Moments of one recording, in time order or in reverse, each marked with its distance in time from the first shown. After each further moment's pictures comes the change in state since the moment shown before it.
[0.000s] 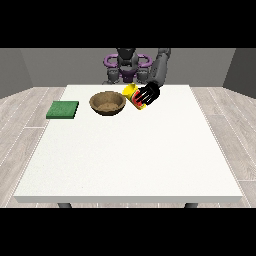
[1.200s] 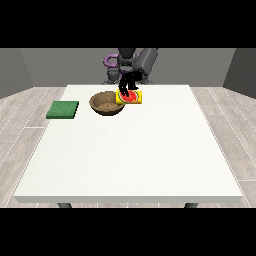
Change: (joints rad) left arm -0.308 -0.107 -0.557 0.382 -0.861 0.213 0.735; right arm -0.028 0.058 0.064 0.205 0.093 -0.012 -0.059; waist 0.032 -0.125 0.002
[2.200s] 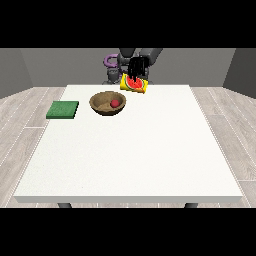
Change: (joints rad) left arm 0.075 0.006 0.086 -0.243 0.087 -0.138 0.055; right arm 0.093 0.005 -0.034 0.089 0.018 0.019 -0.062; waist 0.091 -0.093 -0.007
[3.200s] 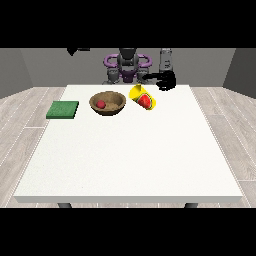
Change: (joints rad) left arm 0.364 -0.048 0.591 -0.467 1.094 -0.251 -0.756; right arm 0.074 0.089 0.064 -0.216 0.046 -0.079 -0.009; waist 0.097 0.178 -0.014
